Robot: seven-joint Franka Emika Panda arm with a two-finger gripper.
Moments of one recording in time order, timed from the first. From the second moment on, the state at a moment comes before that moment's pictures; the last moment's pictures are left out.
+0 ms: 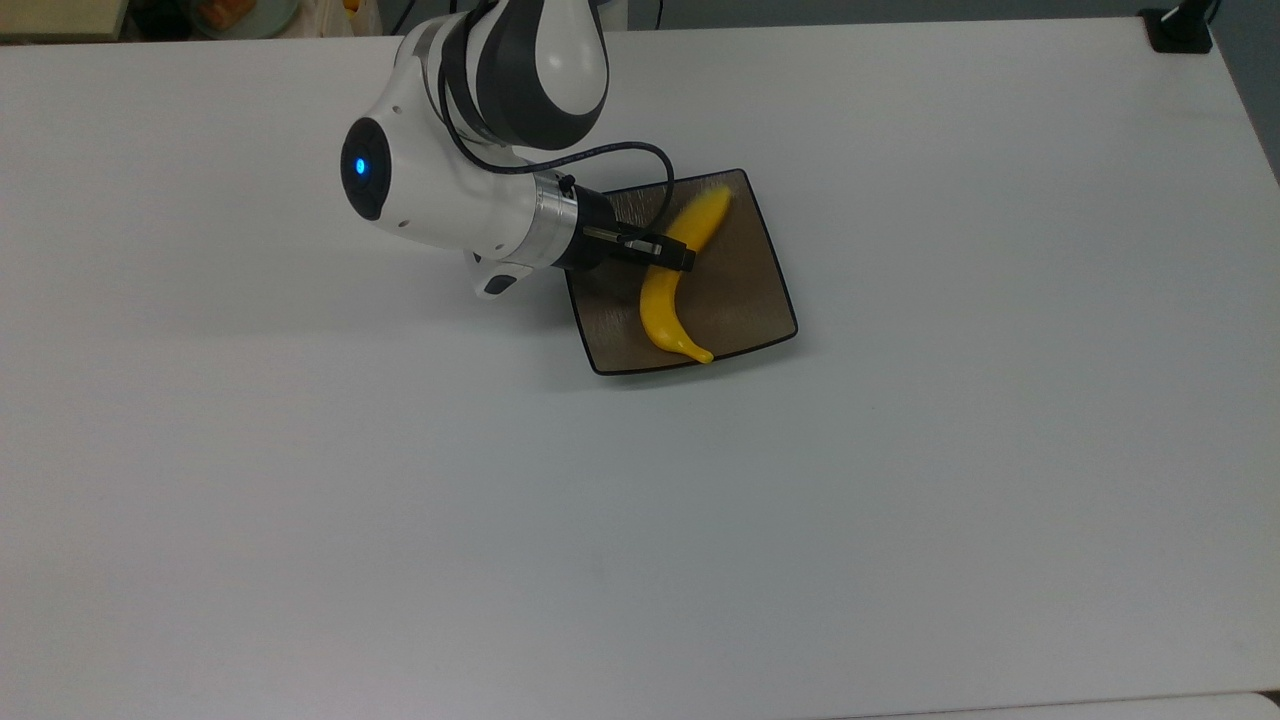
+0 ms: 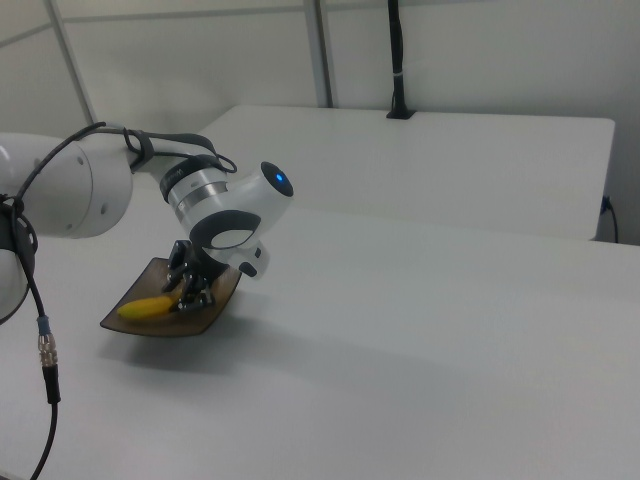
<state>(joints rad) -0.01 0.49 0.04 -1.70 0.72 1.78 0.11</state>
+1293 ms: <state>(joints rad) -0.01 0.02 0.03 -1.69 0.22 1.63 0.11</state>
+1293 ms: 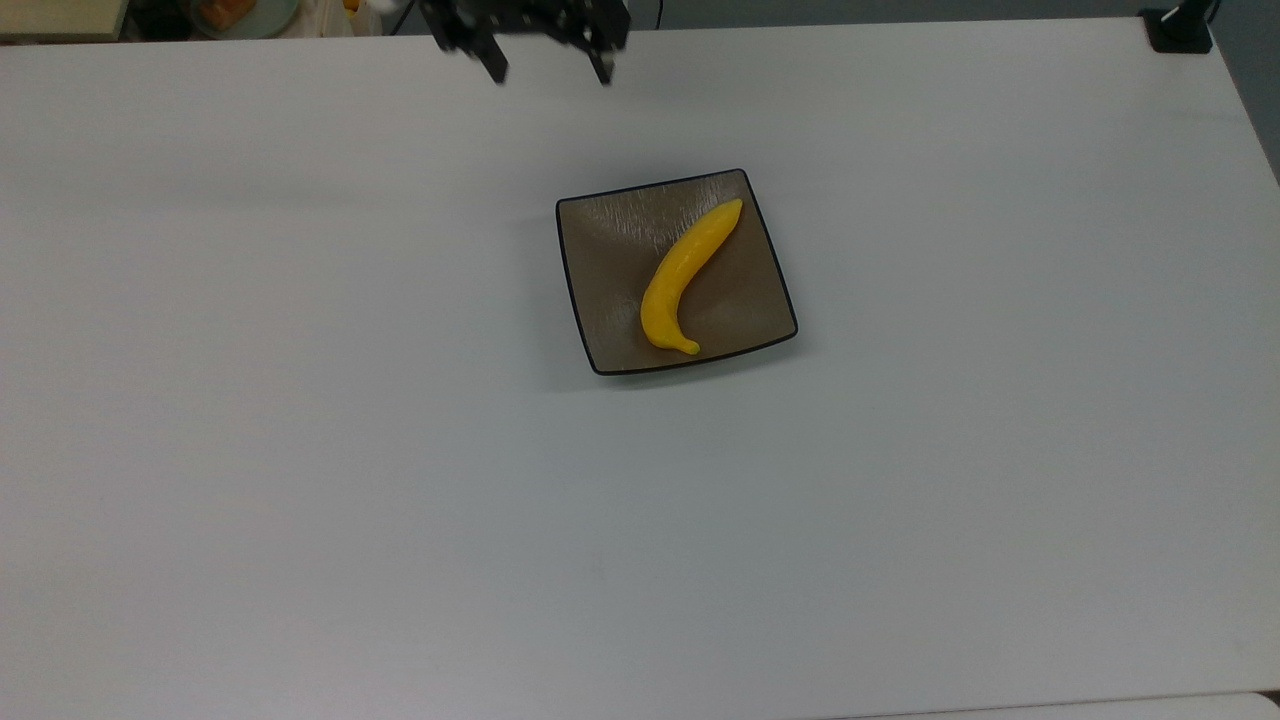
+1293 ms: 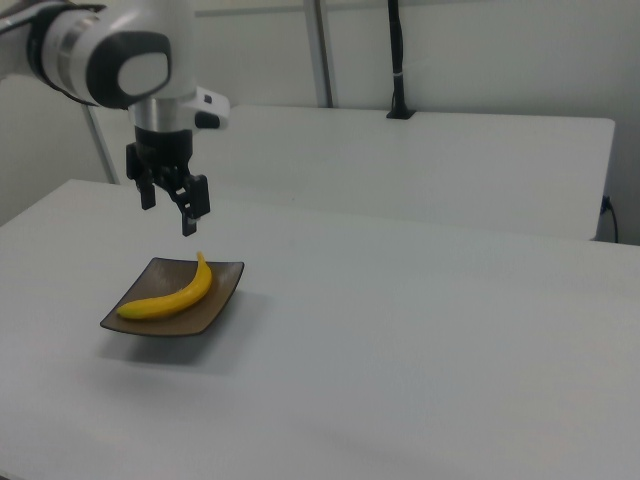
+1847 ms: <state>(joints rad) 0.11 -0.04 -0.06 -1.69 0.03 1.61 0.05</state>
